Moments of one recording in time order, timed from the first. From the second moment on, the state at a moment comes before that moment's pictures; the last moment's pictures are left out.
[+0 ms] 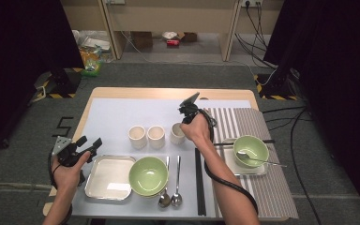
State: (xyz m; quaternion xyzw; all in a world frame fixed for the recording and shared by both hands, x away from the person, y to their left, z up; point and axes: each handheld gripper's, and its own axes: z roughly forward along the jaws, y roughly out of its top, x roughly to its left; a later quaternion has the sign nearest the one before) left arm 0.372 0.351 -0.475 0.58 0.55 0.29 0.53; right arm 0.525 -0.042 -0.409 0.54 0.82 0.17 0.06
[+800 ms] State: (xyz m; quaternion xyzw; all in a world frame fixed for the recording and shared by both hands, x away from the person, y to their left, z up) left arm 0.371 0.348 -0.478 0.59 0.55 0.29 0.52; right arm 0.524 -0.082 -0.376 0.56 0.80 0.20 0.08
